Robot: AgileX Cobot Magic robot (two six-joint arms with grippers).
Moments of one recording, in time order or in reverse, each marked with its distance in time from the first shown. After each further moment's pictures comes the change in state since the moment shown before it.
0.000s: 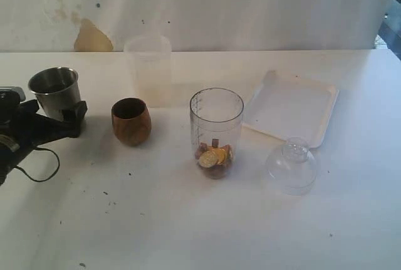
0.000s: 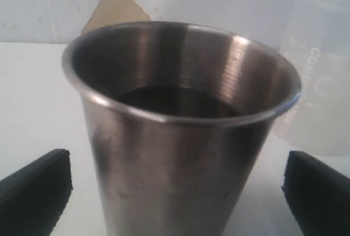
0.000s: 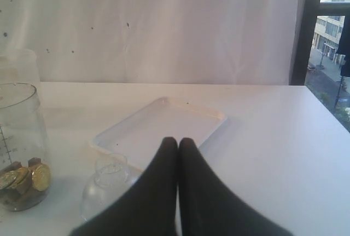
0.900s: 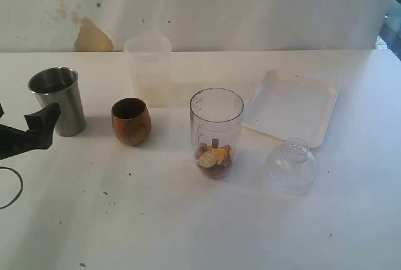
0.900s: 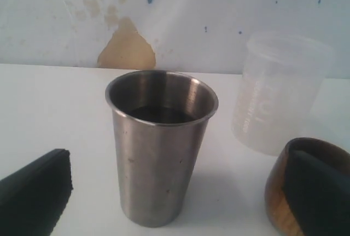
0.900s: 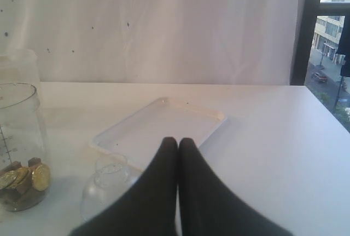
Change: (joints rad) left arm 0.000 -0.394 0.345 -0.022 0.017 -0.018; right arm 0.000 0.000 0.000 0.000 0.000 0.000
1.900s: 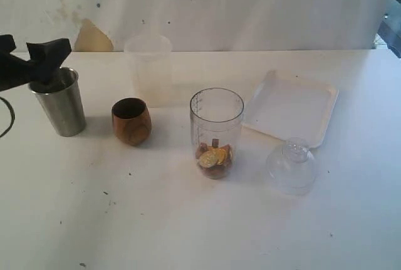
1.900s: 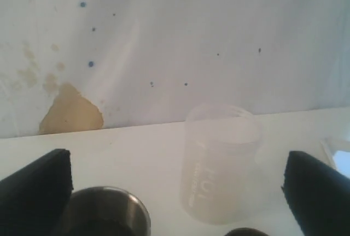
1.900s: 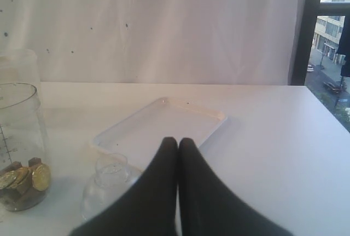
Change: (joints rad) left arm -0.002 -0.294 -0.284 0.323 0.484 -0.289; right arm 0.000 0.000 0.000 0.000 0.000 0.000
